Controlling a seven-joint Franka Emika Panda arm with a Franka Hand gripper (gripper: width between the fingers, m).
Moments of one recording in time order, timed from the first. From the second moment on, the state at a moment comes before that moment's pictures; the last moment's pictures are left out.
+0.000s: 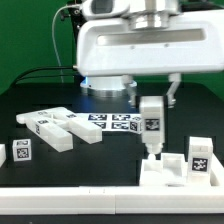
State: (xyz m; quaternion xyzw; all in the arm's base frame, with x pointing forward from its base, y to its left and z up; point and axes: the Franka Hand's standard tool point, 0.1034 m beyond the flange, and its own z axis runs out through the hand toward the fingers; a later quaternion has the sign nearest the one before) arm 0.636 0.040 0.138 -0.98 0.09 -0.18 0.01
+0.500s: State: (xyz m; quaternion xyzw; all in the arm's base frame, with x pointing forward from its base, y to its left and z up) arm 0.628 0.034 0.126 -0.97 0.08 -0.23 0.00
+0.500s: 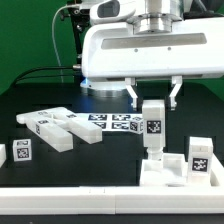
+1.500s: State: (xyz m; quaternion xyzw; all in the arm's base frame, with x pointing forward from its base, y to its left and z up) arm 0.631 0.034 0.095 -0.97 0.07 -0.23 -0.01
